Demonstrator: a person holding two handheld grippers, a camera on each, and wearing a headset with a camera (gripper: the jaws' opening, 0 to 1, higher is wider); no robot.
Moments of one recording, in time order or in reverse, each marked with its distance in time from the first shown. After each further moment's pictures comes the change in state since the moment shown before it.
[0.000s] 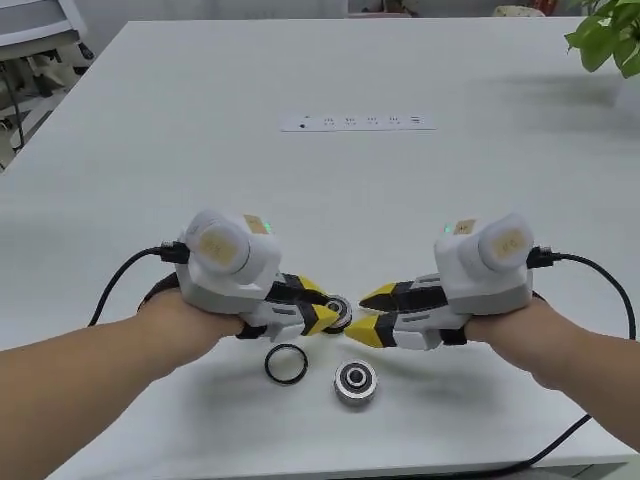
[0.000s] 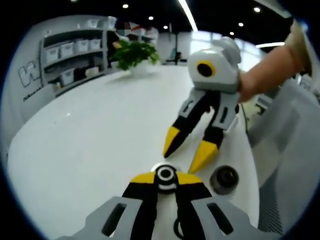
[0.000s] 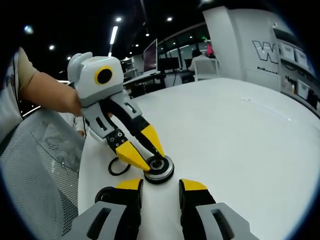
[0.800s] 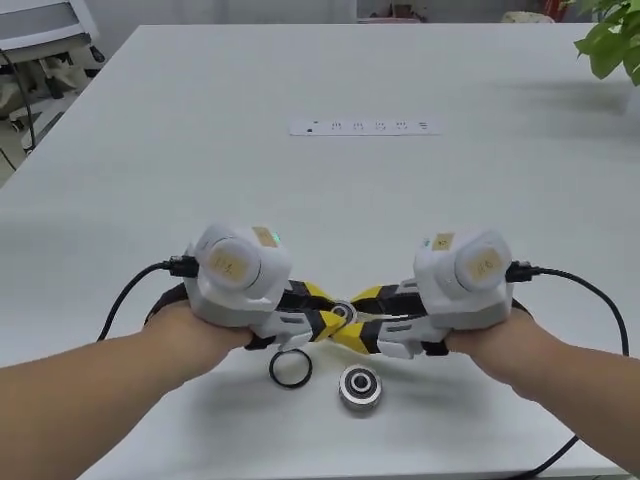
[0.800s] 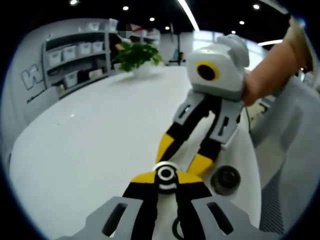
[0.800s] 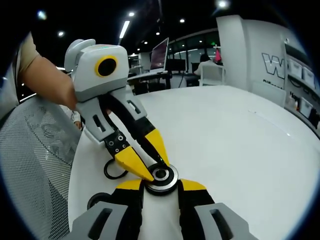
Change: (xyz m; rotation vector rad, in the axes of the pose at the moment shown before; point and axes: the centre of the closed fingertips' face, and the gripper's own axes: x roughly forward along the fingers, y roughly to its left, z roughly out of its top) left arm 0.002 0.002 -0.002 -0.002 -0.012 0.035; right arm 0.016 0.003 0.005 -0.117 0.006 -0.023
